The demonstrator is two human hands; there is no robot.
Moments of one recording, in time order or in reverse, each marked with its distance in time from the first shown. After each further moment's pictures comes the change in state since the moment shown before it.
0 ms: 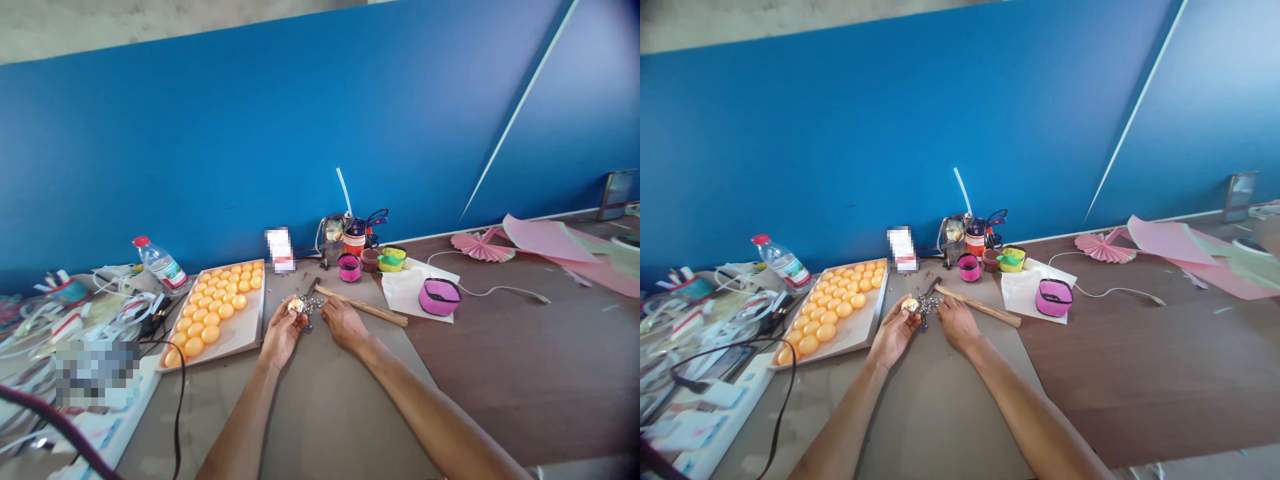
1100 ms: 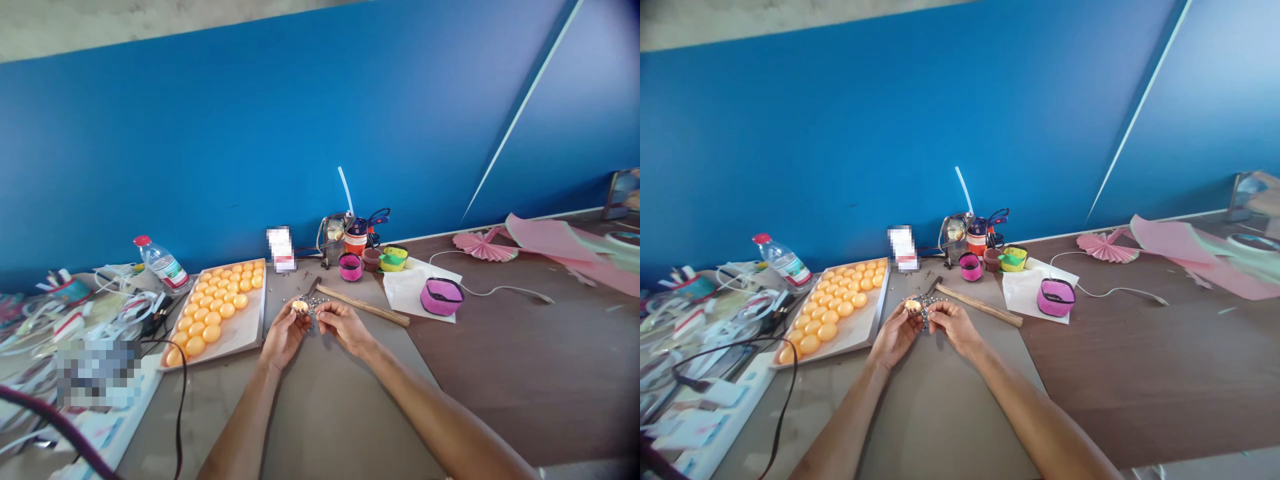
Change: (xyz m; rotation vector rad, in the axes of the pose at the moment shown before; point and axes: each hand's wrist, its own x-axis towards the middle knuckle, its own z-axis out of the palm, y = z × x) left_hand 0.000 0.001 -0.003 -0.025 -0.115 -0.092; right_hand 0.001 -0.029 -0.013 1.613 -0.031 0.464
